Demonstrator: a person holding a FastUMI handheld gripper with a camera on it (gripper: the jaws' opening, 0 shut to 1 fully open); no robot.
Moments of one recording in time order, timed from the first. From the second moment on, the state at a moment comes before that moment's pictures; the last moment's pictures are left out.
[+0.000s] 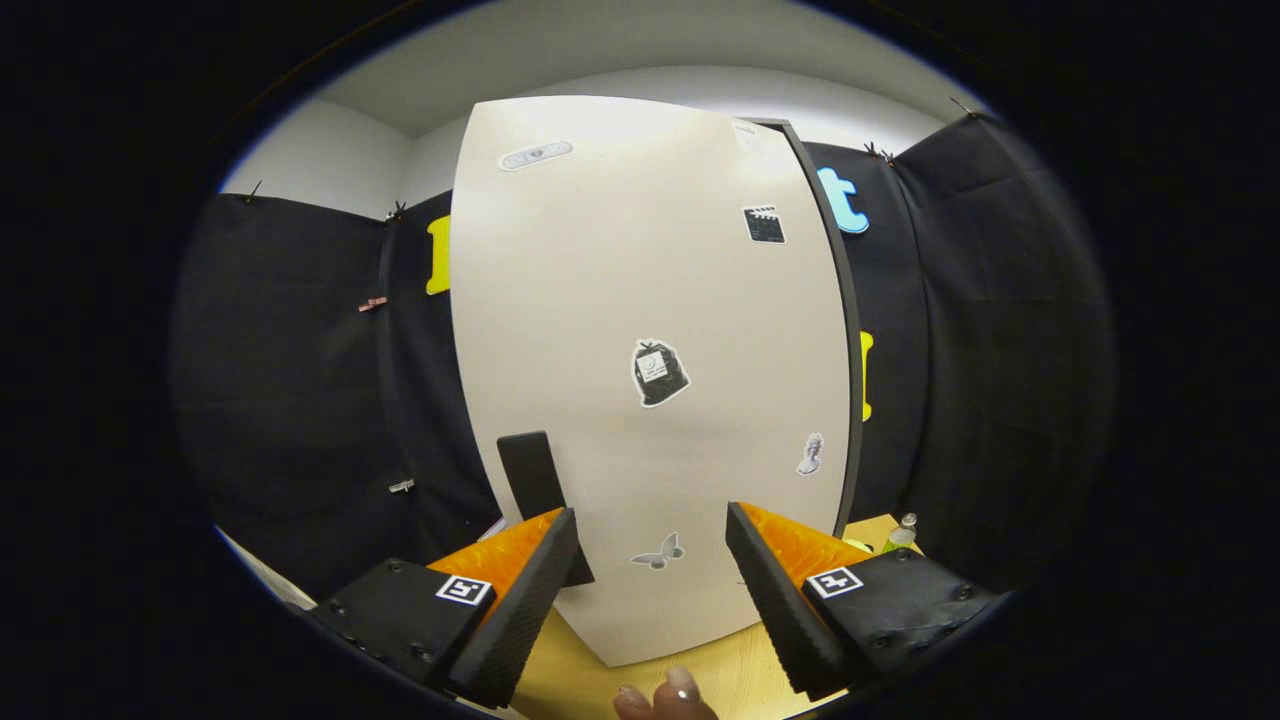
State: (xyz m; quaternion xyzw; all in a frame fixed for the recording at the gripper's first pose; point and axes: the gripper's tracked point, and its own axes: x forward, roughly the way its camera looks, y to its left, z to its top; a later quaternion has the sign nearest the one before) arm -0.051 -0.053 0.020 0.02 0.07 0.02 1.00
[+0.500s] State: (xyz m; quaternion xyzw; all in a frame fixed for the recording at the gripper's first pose) arm -0.051 -0.028 0.024 -0.02 0.06 0.02 1.00
